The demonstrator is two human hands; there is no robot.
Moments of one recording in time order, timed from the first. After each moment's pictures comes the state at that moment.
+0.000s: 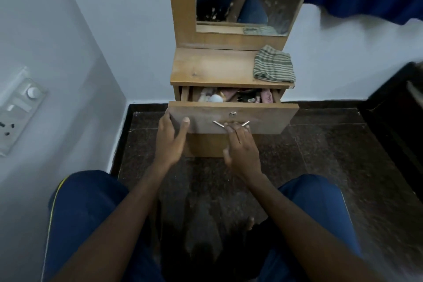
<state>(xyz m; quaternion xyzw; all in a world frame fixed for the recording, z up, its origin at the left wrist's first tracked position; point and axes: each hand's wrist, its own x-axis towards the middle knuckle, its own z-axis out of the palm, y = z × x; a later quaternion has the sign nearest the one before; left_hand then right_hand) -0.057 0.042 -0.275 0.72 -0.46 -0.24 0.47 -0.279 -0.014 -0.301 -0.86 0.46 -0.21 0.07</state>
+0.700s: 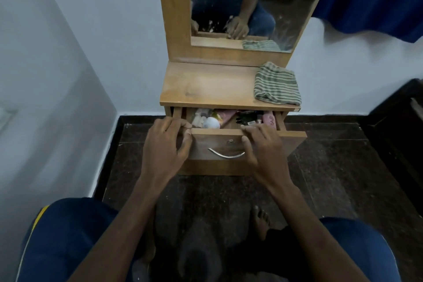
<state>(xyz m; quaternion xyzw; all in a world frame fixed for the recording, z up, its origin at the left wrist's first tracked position) -0.053 0.022 -0.229 0.68 -0.64 0.04 0.36 -0.312 -0.037 -0.225 -0.82 0.48 -0.32 0.05</state>
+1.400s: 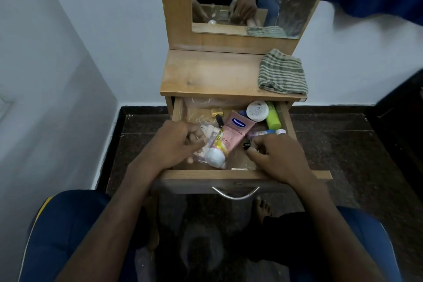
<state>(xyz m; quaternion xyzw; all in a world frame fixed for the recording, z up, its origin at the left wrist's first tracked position) -0.055 -0.005 -0.207 0.65 -0.64 -0.30 0.25 -0.320 -0.068 -0.206 -0.84 0.52 -0.06 0.14</state>
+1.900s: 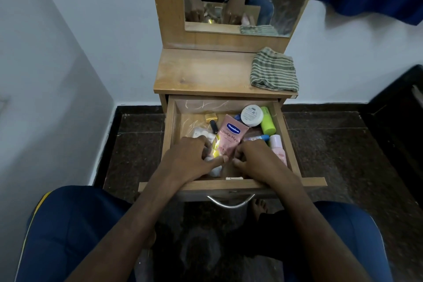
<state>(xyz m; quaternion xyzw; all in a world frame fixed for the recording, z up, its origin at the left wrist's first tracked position) -0.108 -0.001 -0.242 0.72 -0.64 -0.25 0.13 -0.305 -0.067 -0.236 -0.82 0.51 0.03 0.25</state>
